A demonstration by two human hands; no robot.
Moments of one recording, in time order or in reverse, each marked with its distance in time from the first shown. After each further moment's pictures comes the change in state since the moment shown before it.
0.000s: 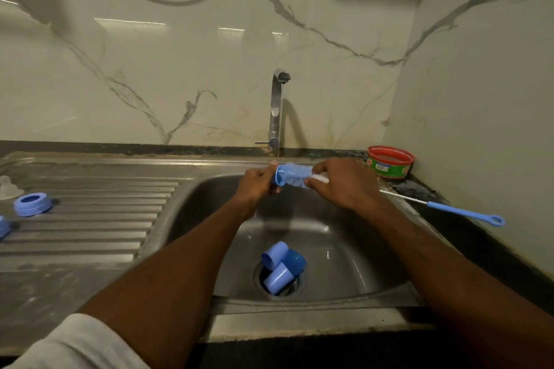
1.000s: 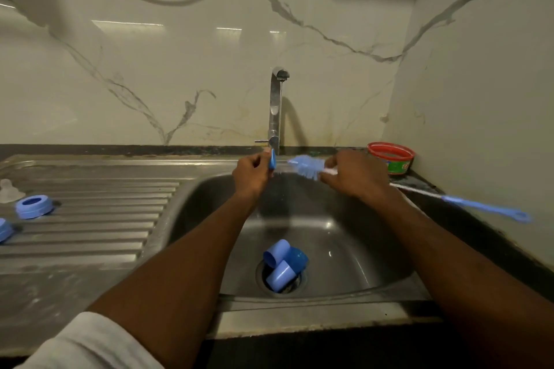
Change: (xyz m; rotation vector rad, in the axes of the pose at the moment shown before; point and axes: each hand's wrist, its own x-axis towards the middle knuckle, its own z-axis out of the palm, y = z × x) left_hand -0.004 0.019 0.002 0.019 0.229 0.082; right_hand 0.005 0.012 -0.011 -0.023 -0.096 0.087
